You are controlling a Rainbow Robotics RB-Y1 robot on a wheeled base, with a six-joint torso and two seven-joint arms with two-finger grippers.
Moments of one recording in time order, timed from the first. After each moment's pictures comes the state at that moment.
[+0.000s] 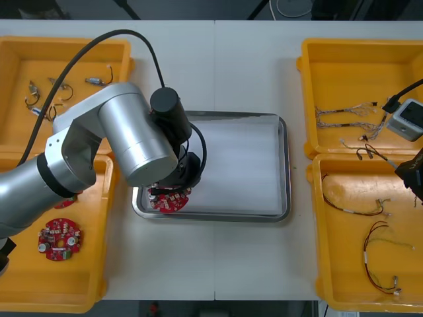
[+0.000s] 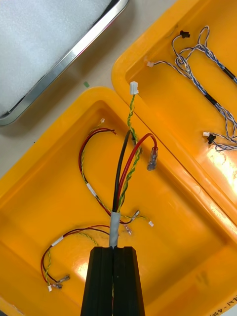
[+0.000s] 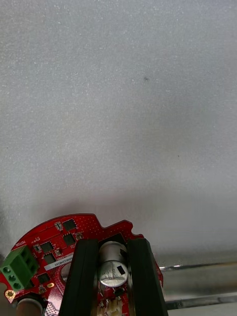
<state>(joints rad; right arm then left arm) -0.20 -0.84 -0.28 -2.42 -1.02 1.92 1.79 -0.74 0.58 -0.75 -1.89 0.65 1.60 -0.50</state>
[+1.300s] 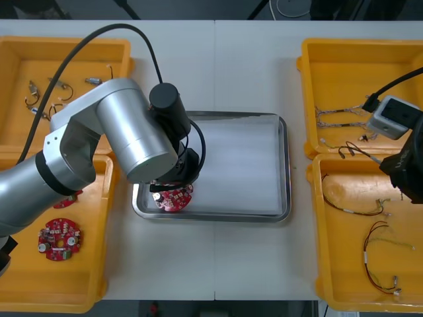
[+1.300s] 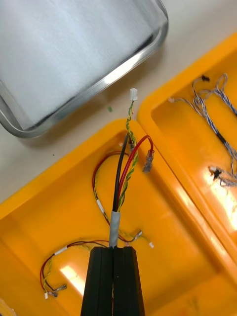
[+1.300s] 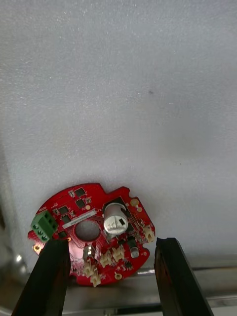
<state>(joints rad) -0.29 -0.87 -0.20 -2.46 -1.08 1.92 1.79 -0.75 0.58 -0.72 -1.92 0.64 1.65 -0.50</state>
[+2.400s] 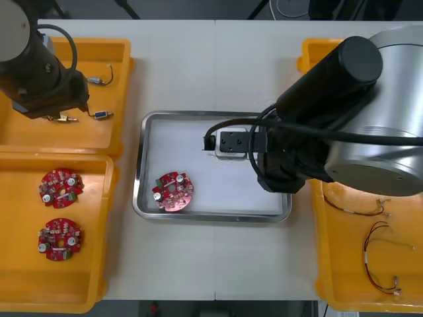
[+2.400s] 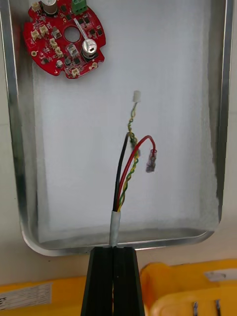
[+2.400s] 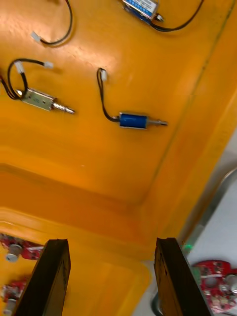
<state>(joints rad) -0.79 -0.67 0.58 -2.30 -0.77 1.81 1.92 -0.75 0.78 -0.15 -1.74 0.74 1.85 -0.78</state>
